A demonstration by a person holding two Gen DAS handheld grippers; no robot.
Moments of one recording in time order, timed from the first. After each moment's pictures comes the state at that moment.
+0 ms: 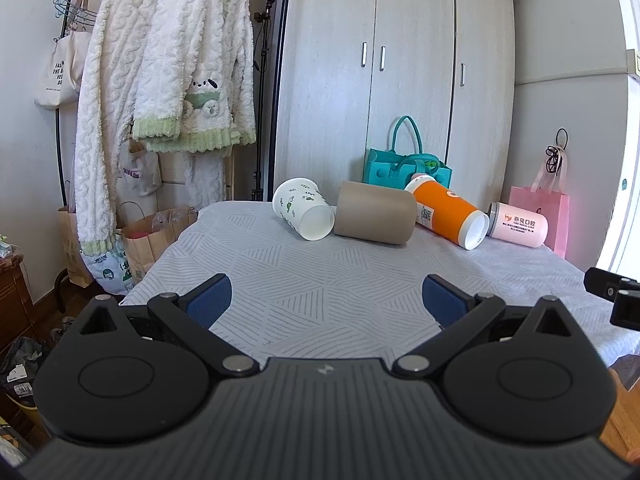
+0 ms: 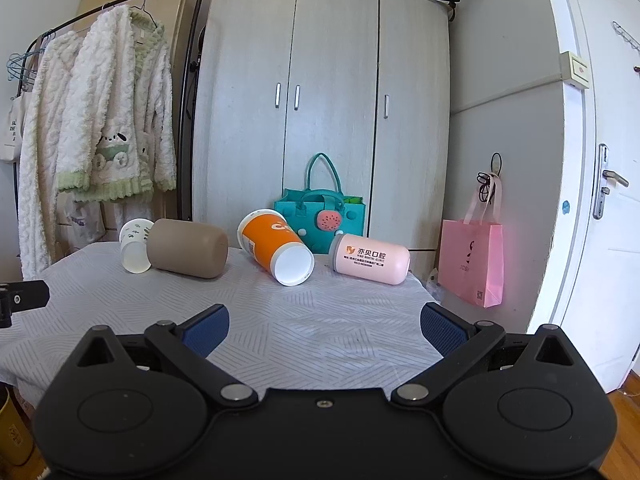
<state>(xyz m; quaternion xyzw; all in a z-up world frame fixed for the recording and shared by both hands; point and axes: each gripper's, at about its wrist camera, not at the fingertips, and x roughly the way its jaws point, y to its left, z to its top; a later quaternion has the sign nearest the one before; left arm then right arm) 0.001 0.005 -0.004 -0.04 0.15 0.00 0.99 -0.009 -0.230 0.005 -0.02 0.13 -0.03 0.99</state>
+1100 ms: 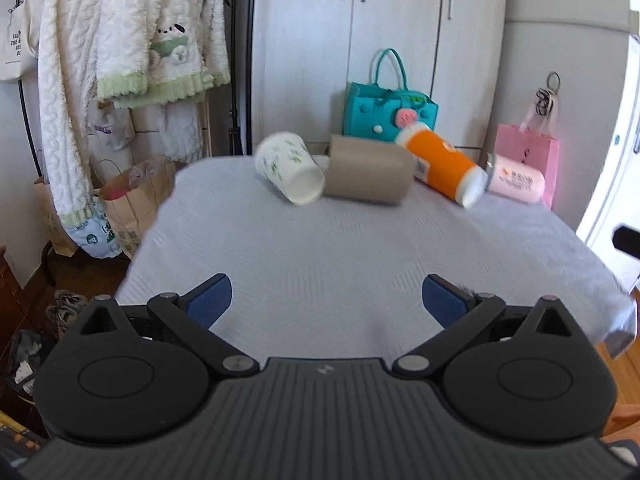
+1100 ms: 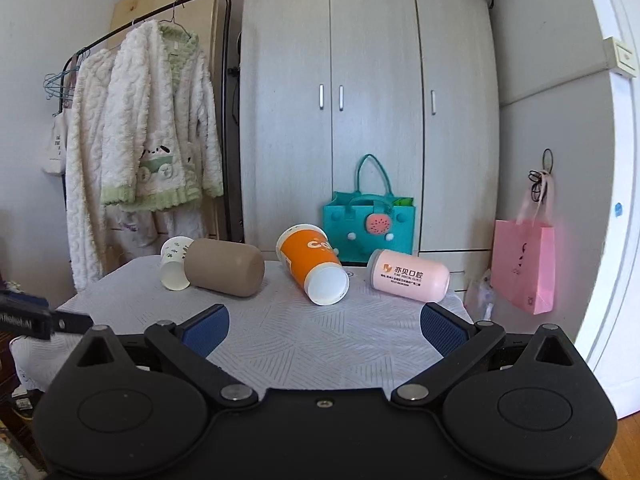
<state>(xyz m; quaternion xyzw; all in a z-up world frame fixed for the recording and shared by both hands) 0.050 0.027 0.032 -0.03 0.27 -0.04 0.96 0.014 -0.268 0.043 -0.01 0.15 0.08 0.99</state>
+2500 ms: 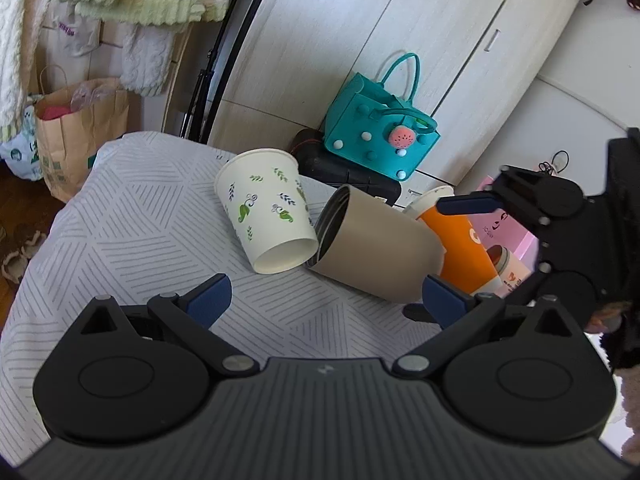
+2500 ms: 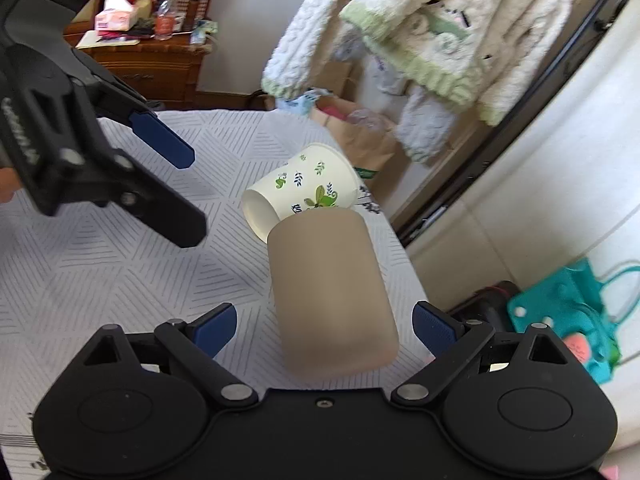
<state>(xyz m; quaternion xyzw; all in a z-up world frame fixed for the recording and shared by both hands) 0.221 0.067 0.012 -0.21 0.32 -0.10 0.92 0.278 -0.121 0.061 -0.39 0.28 0.42 0.77</state>
